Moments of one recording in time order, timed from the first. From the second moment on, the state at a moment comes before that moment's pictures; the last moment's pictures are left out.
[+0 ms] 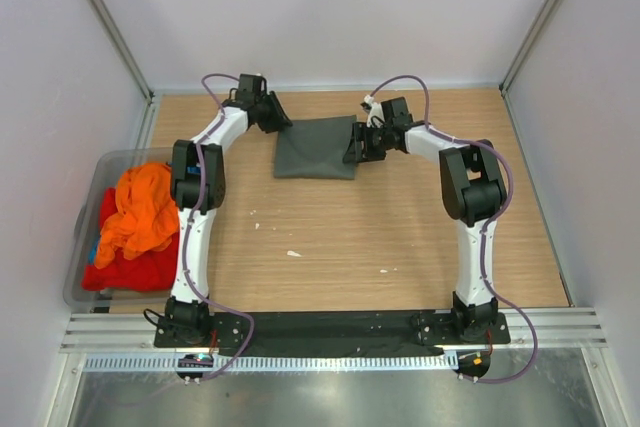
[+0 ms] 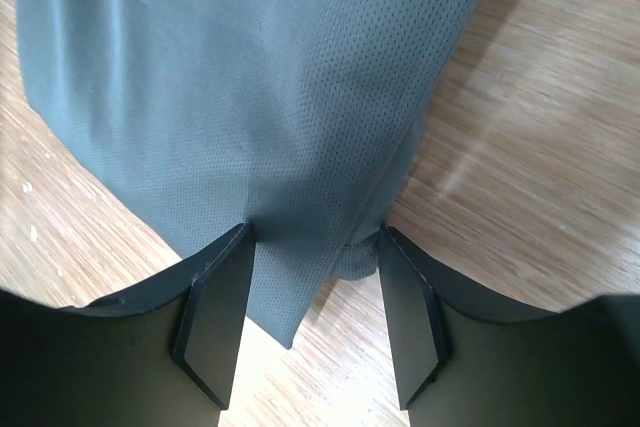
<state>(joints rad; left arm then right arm) -0.19 2.46 2.06 -0.38 0.27 -0.61 0.28 2.18 1.55 -0.25 -0.52 0.21</state>
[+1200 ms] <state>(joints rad) -0.19 2.45 2.04 -0.35 0.34 -0.66 0.20 2.14 1.59 -0.13 -0.60 0.44</state>
